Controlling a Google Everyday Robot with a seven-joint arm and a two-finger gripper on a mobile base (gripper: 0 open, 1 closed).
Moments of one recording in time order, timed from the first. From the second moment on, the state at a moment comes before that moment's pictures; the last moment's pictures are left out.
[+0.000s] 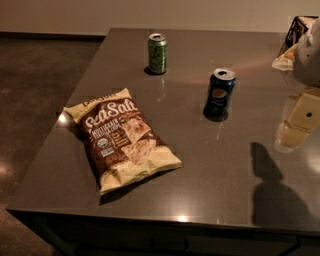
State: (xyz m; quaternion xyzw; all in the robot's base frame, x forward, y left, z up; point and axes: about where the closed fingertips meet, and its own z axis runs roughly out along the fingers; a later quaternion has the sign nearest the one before) arm 0.438 -0.217 0.976 -0.60 0.78 -0.03 0.16
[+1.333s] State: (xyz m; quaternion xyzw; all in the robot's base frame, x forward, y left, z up) arm 0.515 -0.223 0.974 -0.48 0.84 -0.05 0.25
